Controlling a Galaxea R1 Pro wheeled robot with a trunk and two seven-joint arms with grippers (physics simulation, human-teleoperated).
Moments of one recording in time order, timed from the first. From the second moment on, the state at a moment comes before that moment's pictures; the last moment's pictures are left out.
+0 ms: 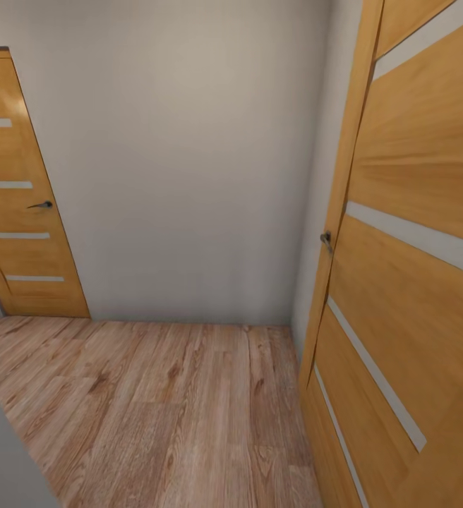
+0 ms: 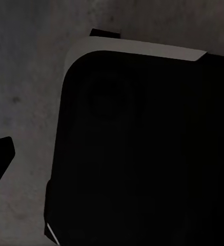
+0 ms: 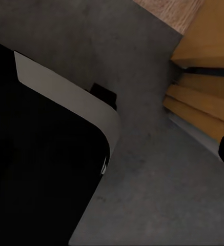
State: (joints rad) left arm 0.00 0.00 0.01 -0.10 0.17 -0.01 0.01; right arm -0.15 -0.04 0.43 0.03 0.05 -0.11 0.03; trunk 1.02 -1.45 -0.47
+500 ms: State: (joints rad) left arm 0.00 0.00 0.01 -0.09 0.18 -0.01 0.01; right arm -0.15 -0.04 0.43 0.03 0.05 -0.10 0.02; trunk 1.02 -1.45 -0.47
